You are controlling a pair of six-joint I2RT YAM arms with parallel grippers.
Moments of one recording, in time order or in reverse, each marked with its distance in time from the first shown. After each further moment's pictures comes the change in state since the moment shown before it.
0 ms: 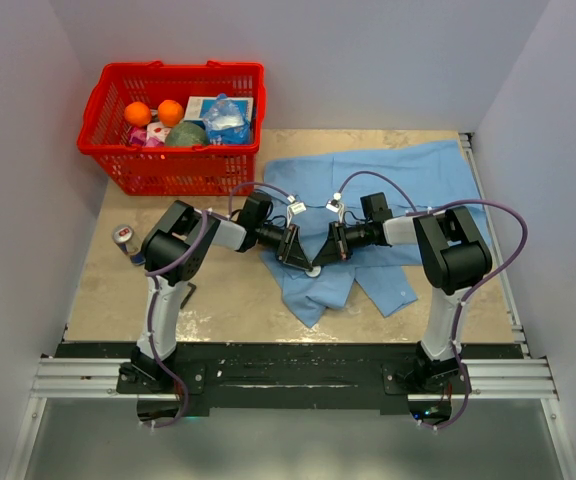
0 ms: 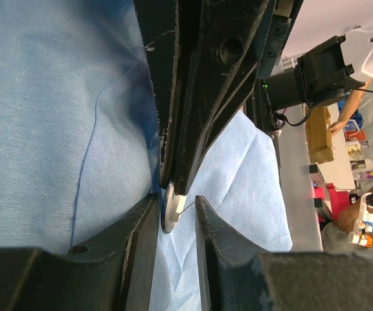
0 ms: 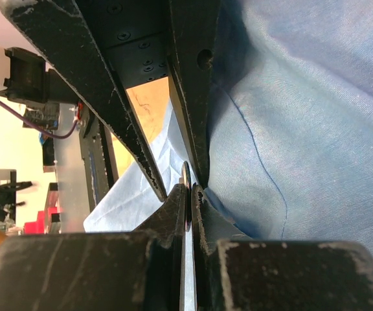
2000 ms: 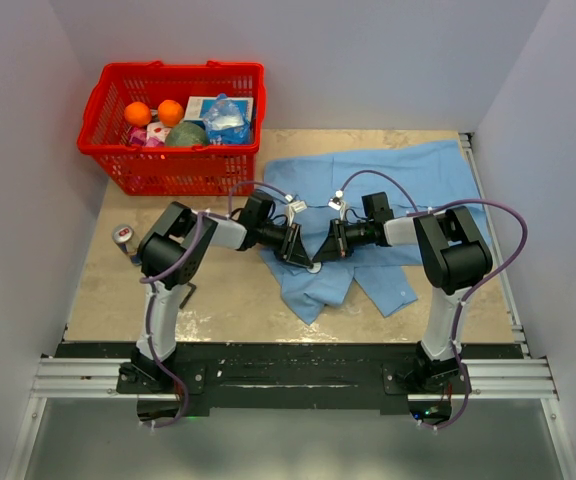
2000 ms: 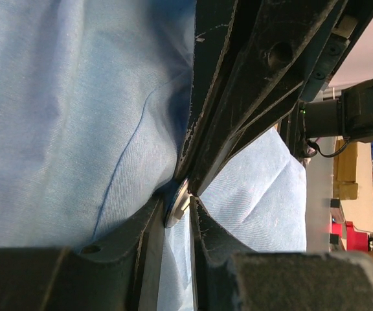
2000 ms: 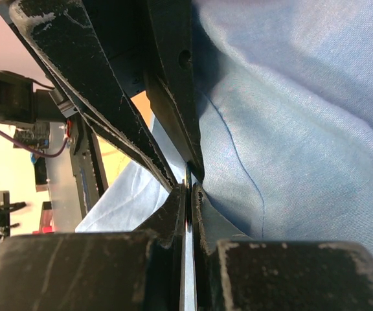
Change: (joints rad) left arm -0.014 -0.041 0.005 -0.119 -0.211 -0.010; right arm 0.000 0.000 -0.011 0.076 0.057 0.084
